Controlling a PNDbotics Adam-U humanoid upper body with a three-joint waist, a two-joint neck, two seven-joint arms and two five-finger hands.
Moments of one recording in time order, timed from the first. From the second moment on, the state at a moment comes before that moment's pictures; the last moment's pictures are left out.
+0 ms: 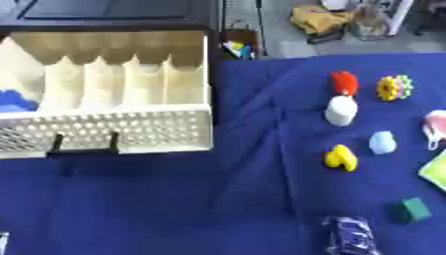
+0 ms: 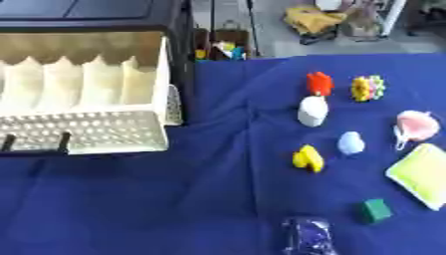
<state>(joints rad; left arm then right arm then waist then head) -0.24 0.18 0.17 -1.99 0.04 -0.53 0.29 -0.39 -0.32 -0.22 -1.98 0.44 -0.59 -0.46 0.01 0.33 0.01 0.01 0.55</state>
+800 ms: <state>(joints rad) -0.20 0.18 0.16 -1.99 0.06 -0.51 0.29 -0.41 -0.53 -0.12 -1.98 0.55 -0.43 -0.30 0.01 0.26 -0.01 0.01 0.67</state>
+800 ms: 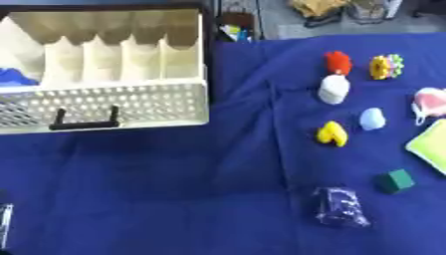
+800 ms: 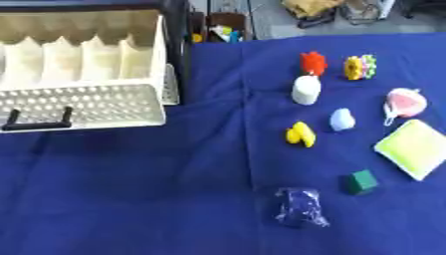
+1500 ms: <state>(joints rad) -0.17 0.20 0.14 -1.99 0.07 -0.51 0.27 -0.54 -0.83 0.19 -1.92 0.74 -0.38 -0.11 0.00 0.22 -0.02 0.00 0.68</state>
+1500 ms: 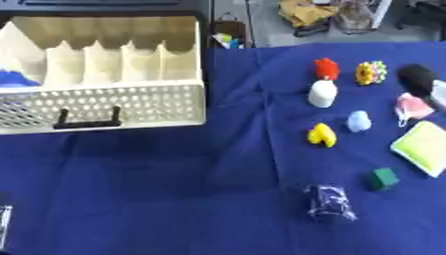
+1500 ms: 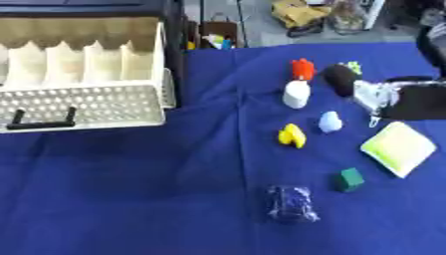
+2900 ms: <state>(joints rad) -0.17 0.21 0.13 -1.99 0.11 -0.51 0.24 -0.50 -1.11 0.39 -1.92 0.53 -0.18 0.29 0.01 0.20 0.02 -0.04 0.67</state>
